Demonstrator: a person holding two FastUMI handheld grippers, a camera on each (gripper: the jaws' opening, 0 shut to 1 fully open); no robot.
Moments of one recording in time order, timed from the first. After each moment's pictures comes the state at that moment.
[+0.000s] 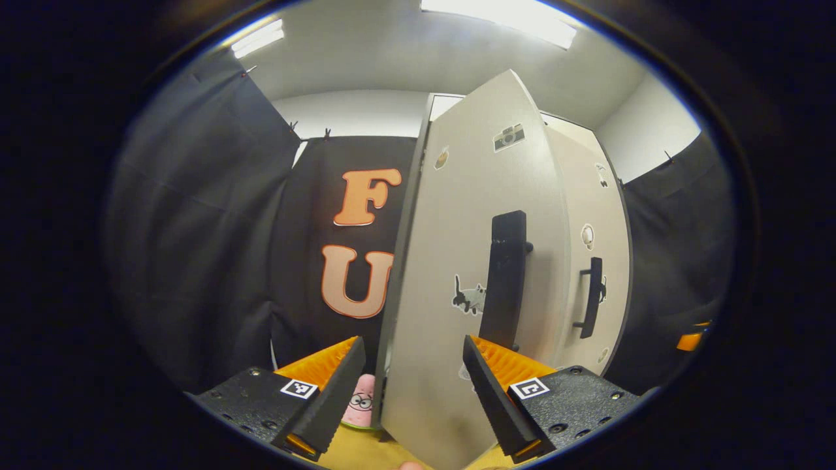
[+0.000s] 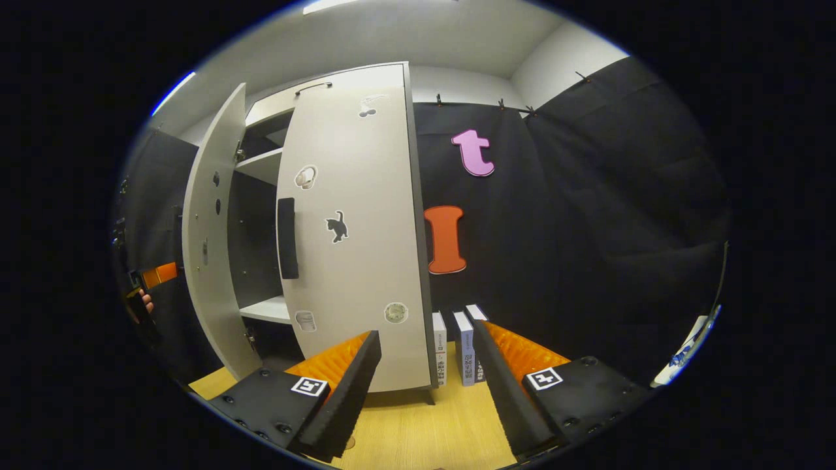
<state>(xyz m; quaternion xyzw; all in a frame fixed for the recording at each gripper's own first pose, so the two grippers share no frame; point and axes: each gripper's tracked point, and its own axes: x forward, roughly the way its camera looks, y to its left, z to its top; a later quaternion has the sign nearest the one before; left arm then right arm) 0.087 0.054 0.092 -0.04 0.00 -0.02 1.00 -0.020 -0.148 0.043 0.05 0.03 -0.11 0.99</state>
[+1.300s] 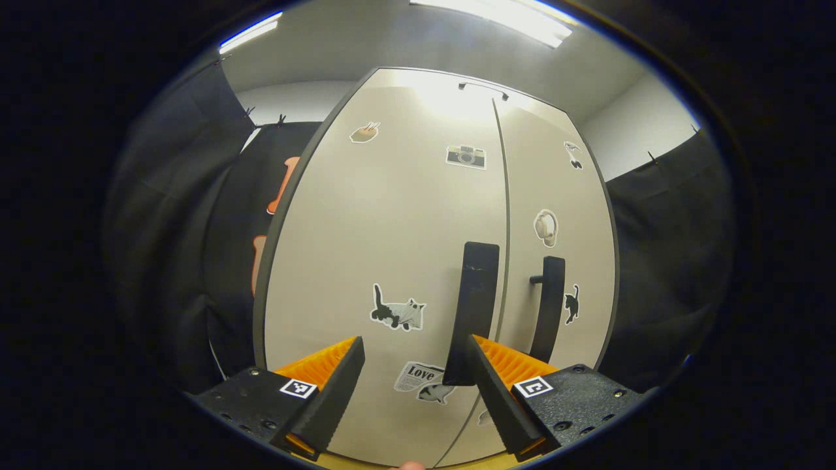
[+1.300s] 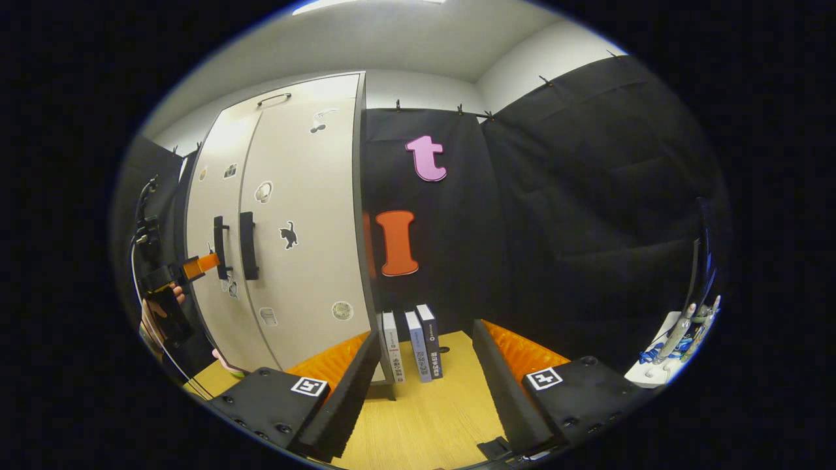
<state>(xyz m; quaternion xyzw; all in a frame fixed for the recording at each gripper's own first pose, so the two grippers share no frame) 0.171 -0.055 0.085 -0.05 -0.02 -0.08 1.00 -0.071 -0.196 0.048 0.06 0.02 -0.18 0.98</state>
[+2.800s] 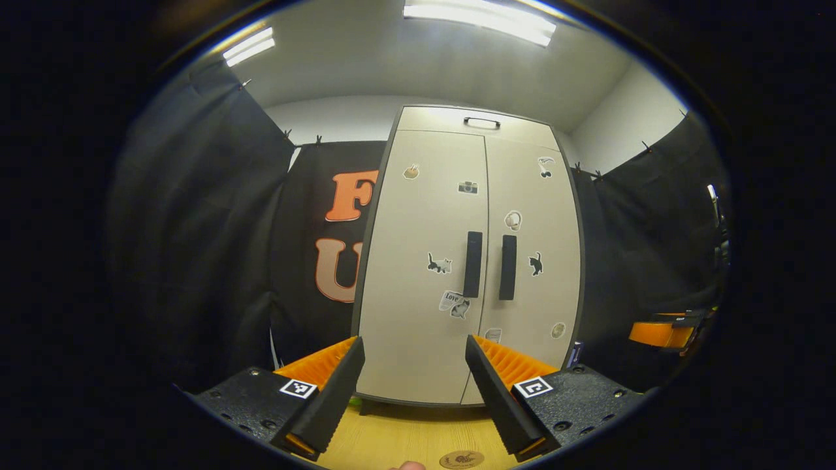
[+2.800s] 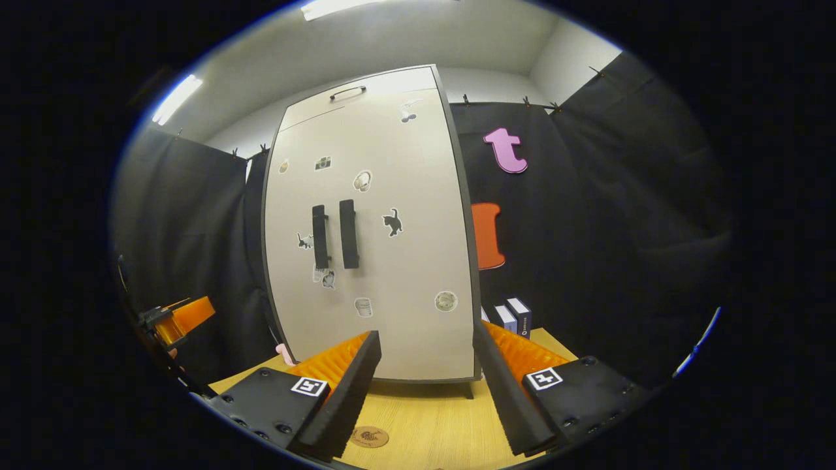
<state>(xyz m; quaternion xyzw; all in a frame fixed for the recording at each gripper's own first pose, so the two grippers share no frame) -0.058 0.000 0.072 -0.01 0.00 -0.01 1.00 -0.034 -0.075 0.030 0.07 0.02 -0.02 1.00</state>
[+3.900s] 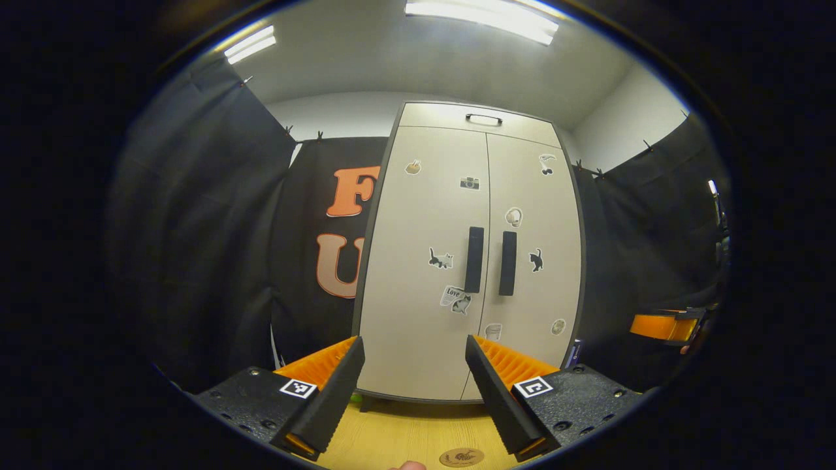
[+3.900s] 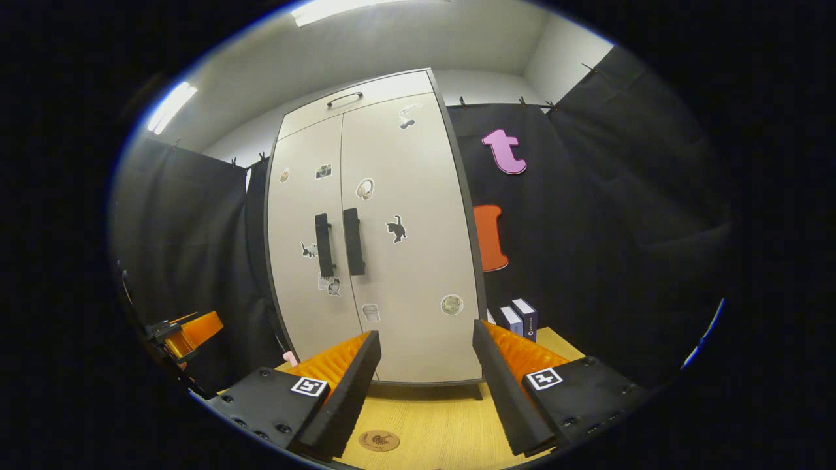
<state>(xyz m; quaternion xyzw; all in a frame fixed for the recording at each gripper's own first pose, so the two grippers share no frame) -0.064 0.006 0.069 -0.01 0.01 -0.01 1.00 -0.035 -0.066 0.036 0.08 0.01 -0.01 1.00</state>
